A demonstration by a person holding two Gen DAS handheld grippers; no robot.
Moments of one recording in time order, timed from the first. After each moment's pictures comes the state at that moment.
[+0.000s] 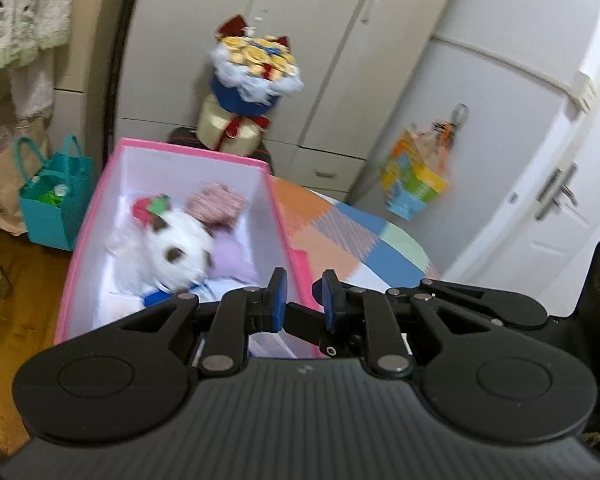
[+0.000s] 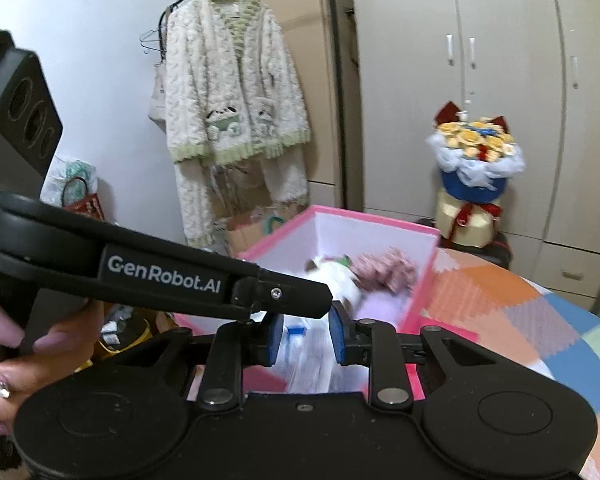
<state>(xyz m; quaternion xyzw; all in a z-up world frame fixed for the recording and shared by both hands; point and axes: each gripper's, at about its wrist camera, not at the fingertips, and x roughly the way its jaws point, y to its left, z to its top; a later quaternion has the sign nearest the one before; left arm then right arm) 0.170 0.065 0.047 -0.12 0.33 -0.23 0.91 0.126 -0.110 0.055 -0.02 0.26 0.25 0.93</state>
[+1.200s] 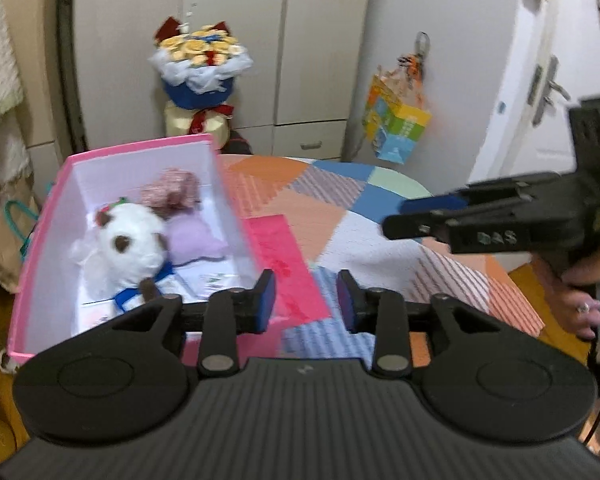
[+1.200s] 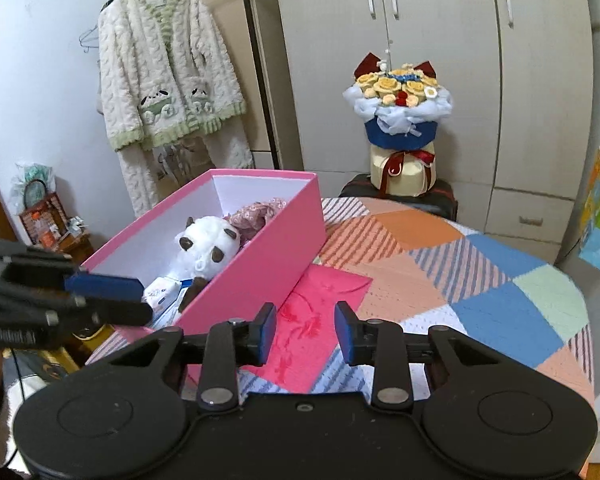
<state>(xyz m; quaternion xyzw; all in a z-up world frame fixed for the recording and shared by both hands) 0.131 -0.021 0.007 0.03 0.31 -0.27 0.91 0.146 -0.249 0.025 0.02 0.32 0.20 0.92</state>
